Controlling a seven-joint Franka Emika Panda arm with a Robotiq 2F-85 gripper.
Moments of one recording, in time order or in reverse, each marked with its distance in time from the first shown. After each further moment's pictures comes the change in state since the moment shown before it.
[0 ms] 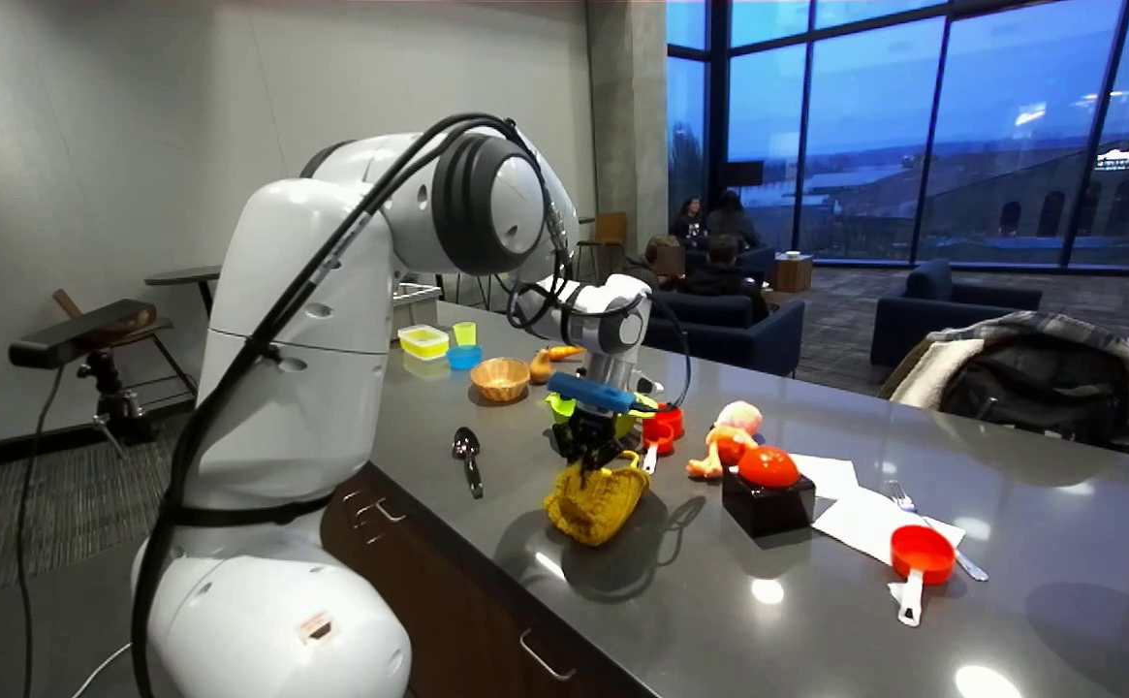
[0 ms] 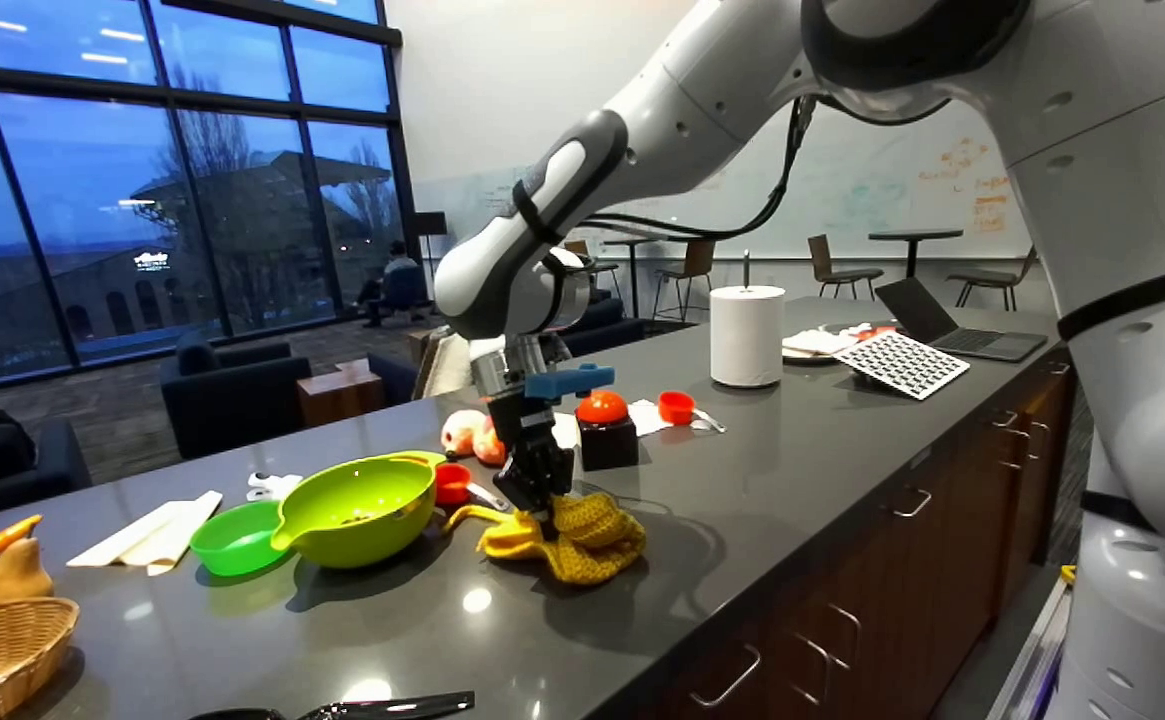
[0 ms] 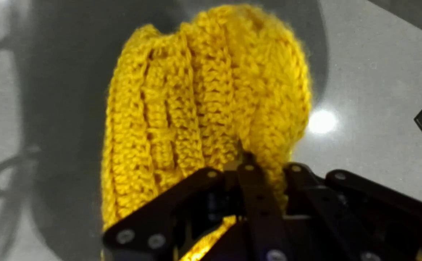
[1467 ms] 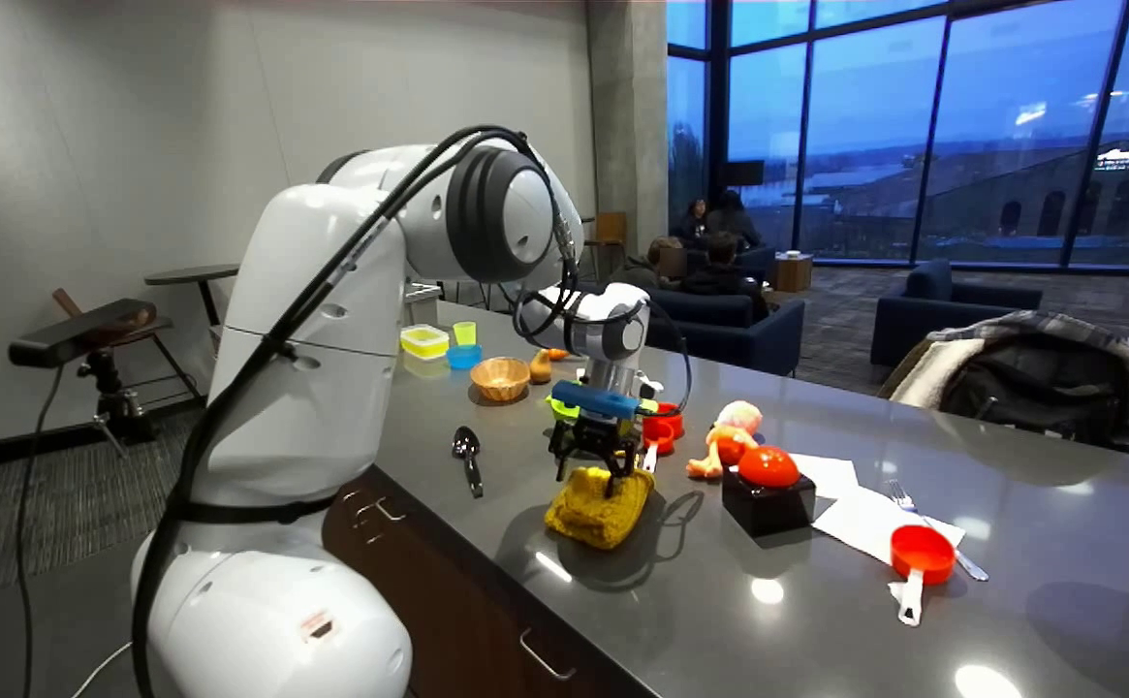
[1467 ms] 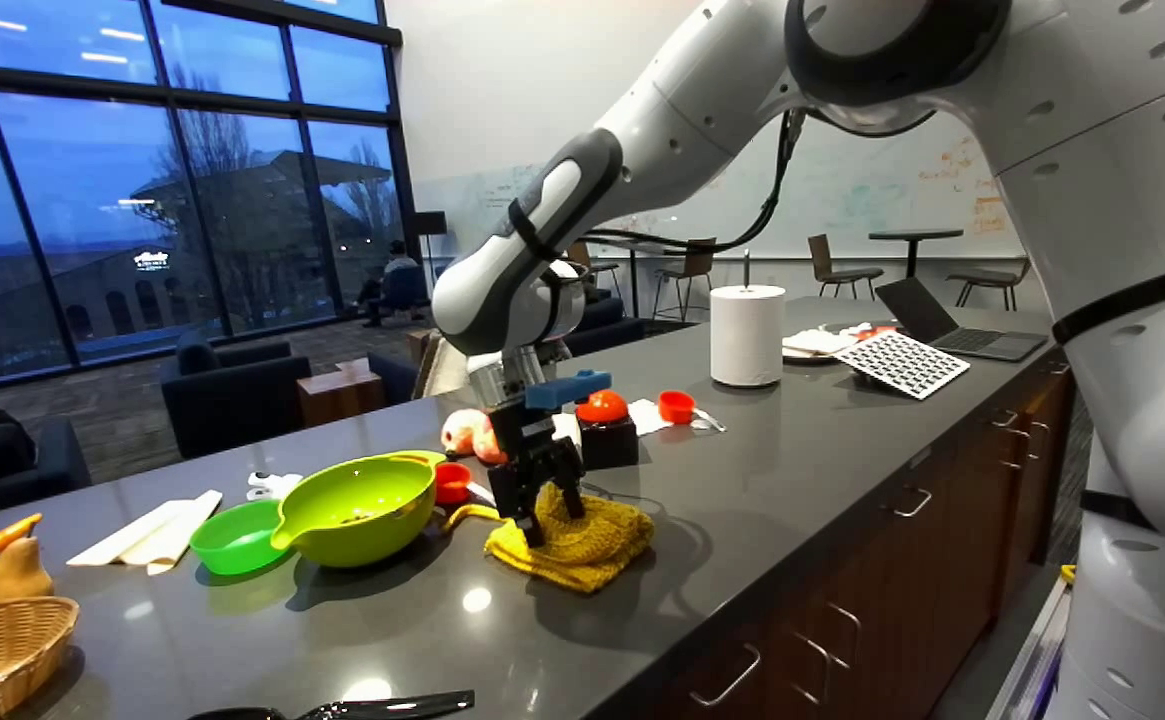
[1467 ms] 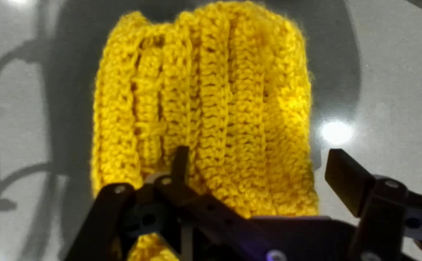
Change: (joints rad) arm 0.004 0.037 0.001 0.024 -0.067 -0.003 0.014
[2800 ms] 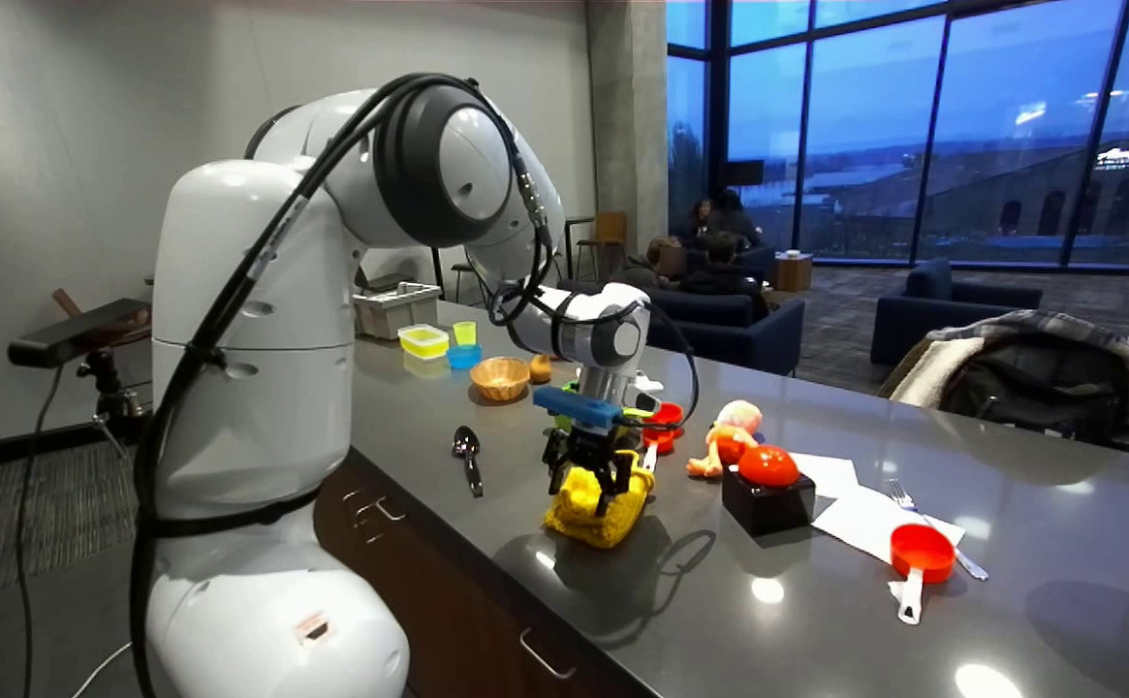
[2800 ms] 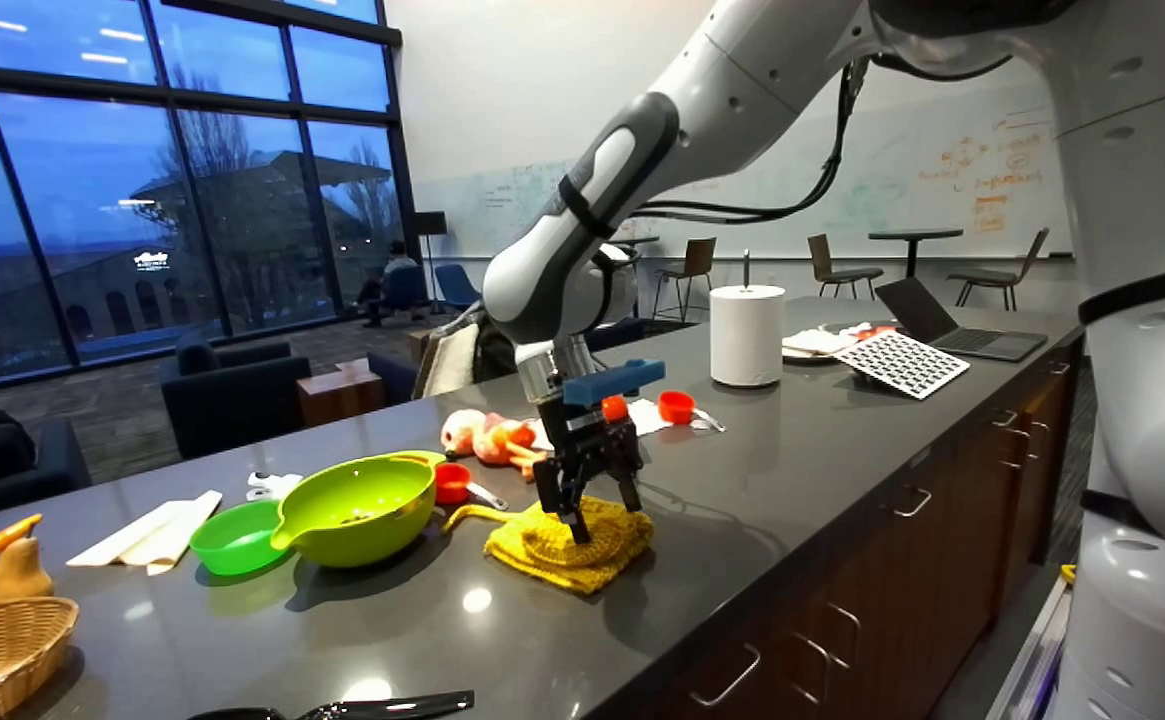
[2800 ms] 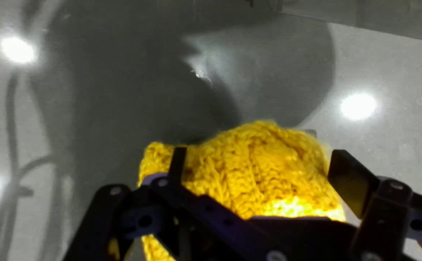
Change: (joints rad) arm -0.015 -0.180 -0.035 -0.241 0.035 0.048 0.186
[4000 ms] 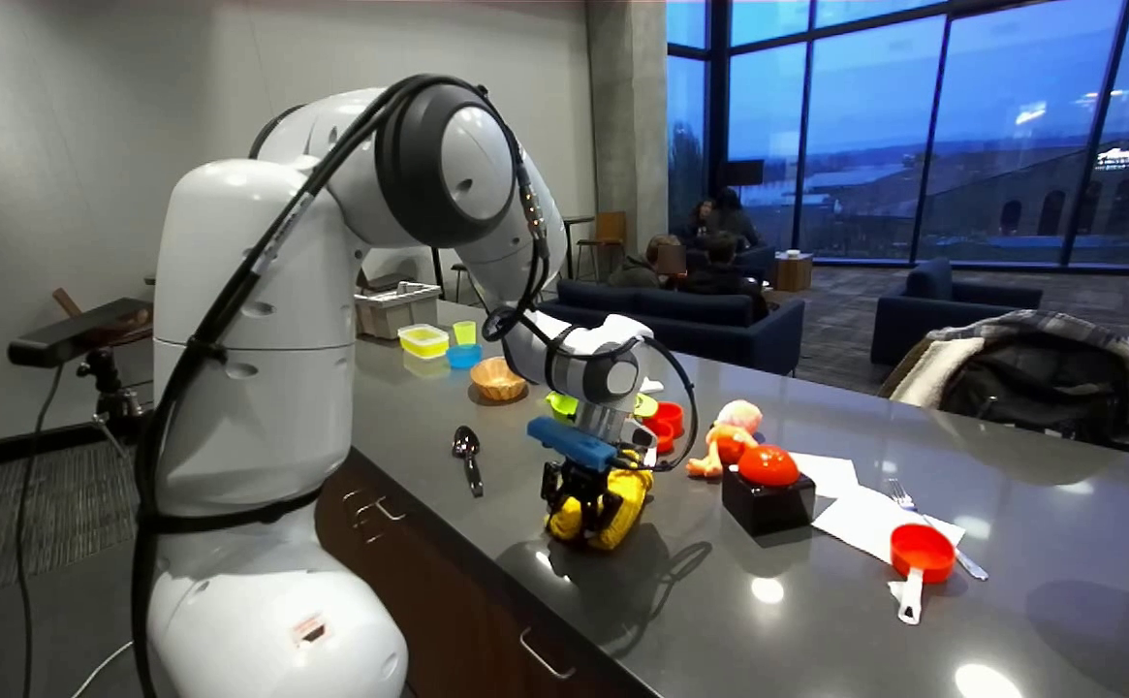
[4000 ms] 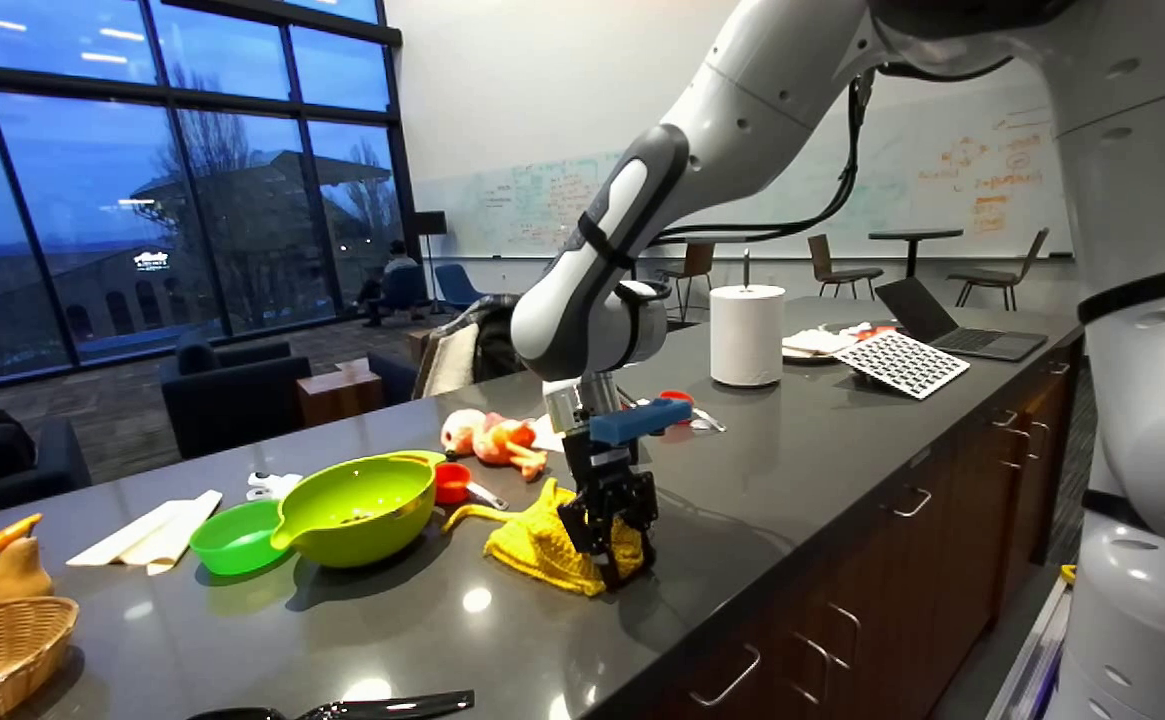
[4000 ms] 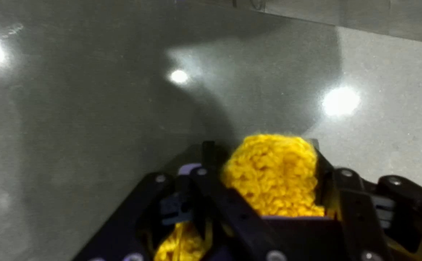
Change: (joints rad) arm -0.018 0.002 -0.001 -0.126 0.076 0.139 -0.053
